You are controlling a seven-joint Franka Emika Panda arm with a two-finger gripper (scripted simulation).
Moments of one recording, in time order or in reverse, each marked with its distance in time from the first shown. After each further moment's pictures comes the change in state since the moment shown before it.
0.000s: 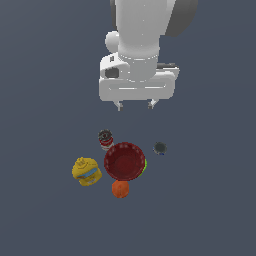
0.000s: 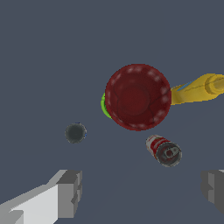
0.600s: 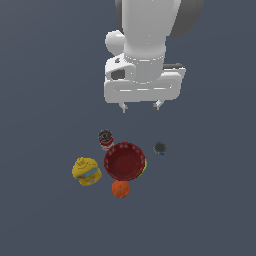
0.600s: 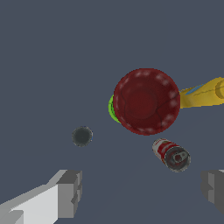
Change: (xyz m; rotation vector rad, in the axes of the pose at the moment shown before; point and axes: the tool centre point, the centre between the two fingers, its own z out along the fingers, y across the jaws) arm 0.007 -0.015 0.000 0.022 0.013 -0.002
